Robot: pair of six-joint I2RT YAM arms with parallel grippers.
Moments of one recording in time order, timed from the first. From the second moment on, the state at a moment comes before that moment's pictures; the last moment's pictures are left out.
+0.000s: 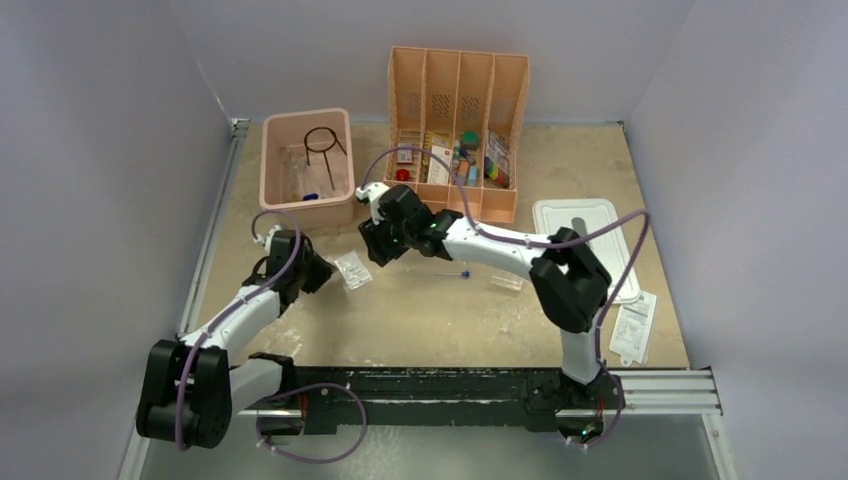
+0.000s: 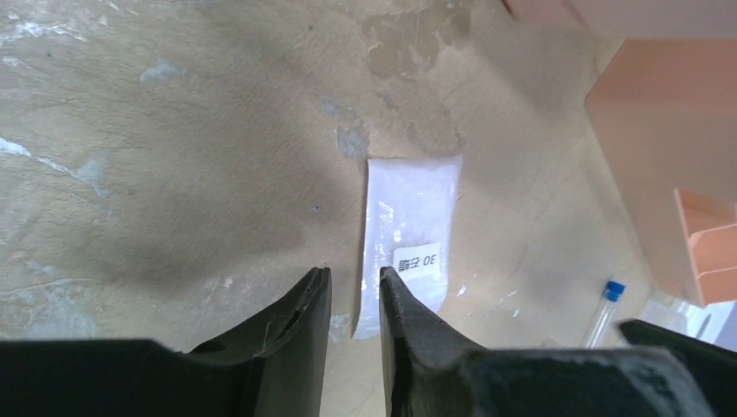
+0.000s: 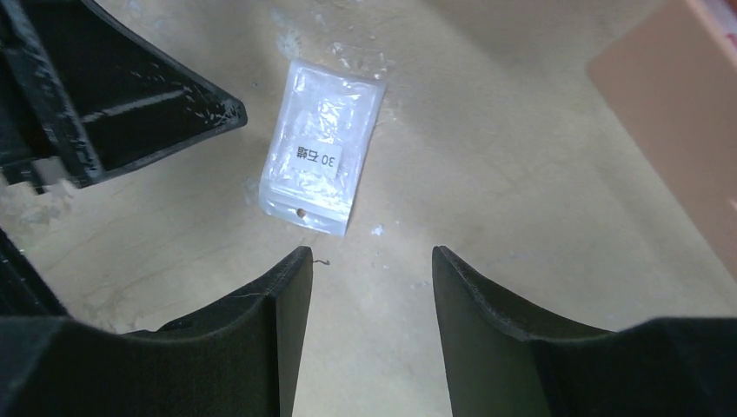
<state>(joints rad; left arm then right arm) -0.15 1.12 0.42 -0.14 -0.01 -0.94 0.89 1.90 1.42 -0.26 -0.07 0.18</state>
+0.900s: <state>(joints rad) -0.03 1.25 0.45 -0.10 0.21 -0.97 1.00 2.16 1.50 -0.11 0.11 0.19</state>
